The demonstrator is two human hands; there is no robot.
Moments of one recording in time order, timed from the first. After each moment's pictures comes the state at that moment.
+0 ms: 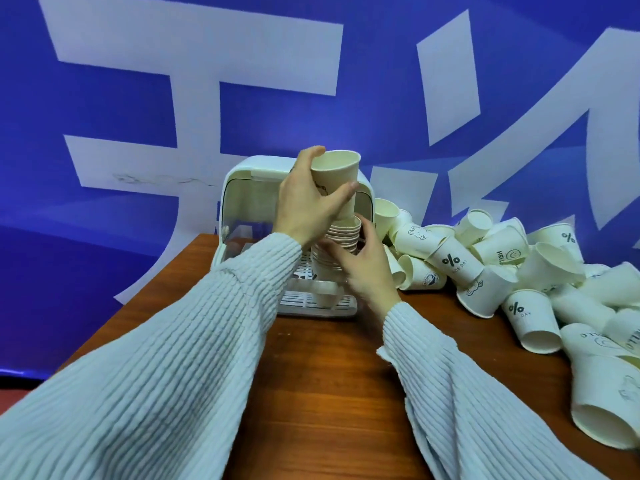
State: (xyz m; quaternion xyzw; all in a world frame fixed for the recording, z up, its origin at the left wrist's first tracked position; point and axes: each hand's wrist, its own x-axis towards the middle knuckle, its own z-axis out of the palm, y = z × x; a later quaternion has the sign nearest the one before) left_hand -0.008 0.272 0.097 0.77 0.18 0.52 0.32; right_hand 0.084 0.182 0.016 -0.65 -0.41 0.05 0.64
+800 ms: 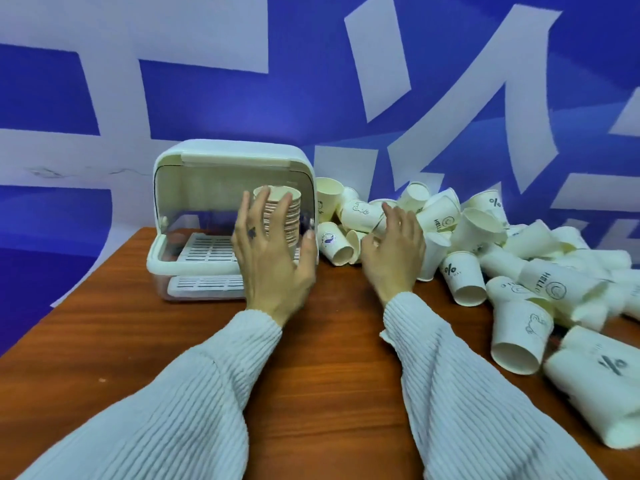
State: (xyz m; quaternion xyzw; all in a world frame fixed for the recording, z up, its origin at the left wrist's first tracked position) left_hand -0.010 0.196 0.001 0.79 0.19 0.57 0.15; right_hand 0.151 0.089 -0.006 -0.85 -0.25 -0.28 0.37
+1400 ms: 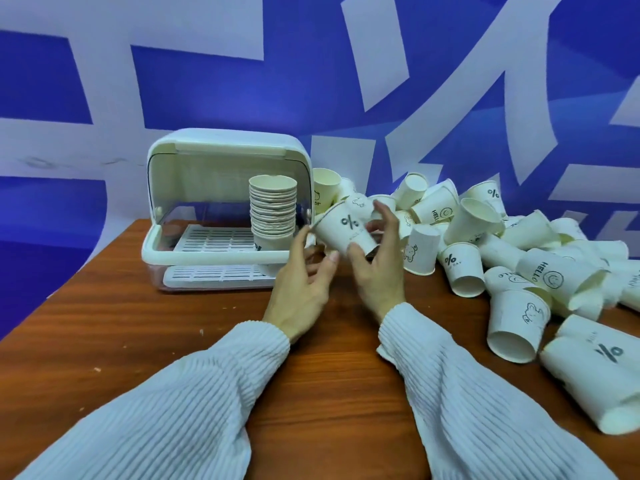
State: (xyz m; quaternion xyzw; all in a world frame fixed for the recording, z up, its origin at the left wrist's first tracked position) left_hand -0.010 0.169 -0.030 0.78 0.12 0.35 0.51; right_hand 0.113 0.073 -0.025 -0.68 -0.39 -0.19 0.59
